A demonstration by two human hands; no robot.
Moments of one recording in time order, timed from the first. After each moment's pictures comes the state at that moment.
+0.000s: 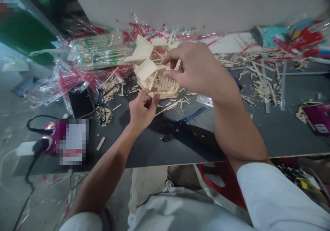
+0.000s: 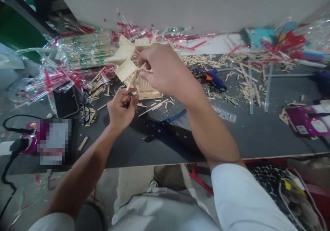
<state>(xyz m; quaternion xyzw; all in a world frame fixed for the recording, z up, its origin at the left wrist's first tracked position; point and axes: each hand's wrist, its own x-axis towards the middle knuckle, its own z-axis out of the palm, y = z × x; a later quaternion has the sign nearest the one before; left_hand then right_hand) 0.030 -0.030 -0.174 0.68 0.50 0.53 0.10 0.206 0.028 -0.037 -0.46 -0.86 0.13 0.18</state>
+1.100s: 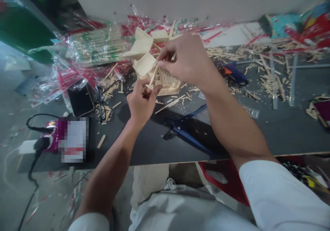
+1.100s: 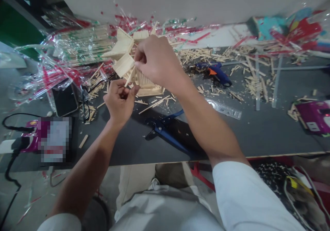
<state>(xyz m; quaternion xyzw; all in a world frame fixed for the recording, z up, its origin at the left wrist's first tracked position) 0.033 -0.013 -0.180 0.62 0.53 0.57 0.06 0.192 0.046 -0.055 -0.47 -0.83 0.17 0.25</state>
